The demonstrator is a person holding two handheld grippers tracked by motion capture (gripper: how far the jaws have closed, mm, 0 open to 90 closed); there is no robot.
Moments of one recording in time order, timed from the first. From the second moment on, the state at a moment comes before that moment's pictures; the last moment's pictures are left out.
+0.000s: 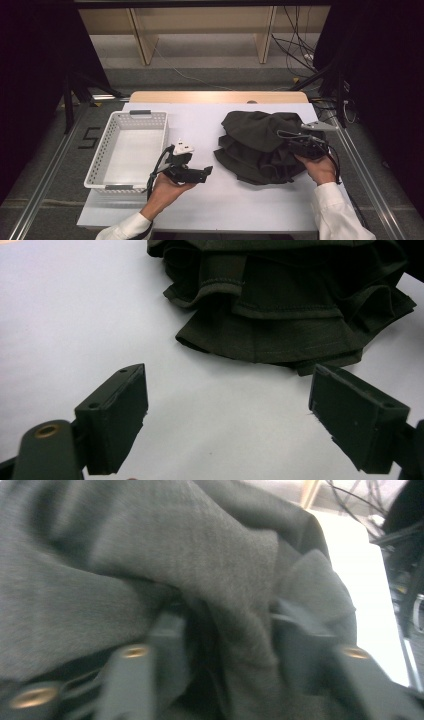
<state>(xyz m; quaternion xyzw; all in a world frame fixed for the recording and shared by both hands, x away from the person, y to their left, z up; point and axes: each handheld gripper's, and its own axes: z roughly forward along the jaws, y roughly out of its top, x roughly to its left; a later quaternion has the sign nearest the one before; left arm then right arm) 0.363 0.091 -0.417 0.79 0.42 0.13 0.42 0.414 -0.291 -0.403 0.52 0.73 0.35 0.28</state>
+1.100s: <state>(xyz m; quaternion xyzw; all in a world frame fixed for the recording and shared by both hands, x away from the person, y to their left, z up) 0.366 0.095 -0.417 0.78 0.43 0.14 0.42 0.415 -0.202 -0.399 0.45 0.77 0.42 0.19</state>
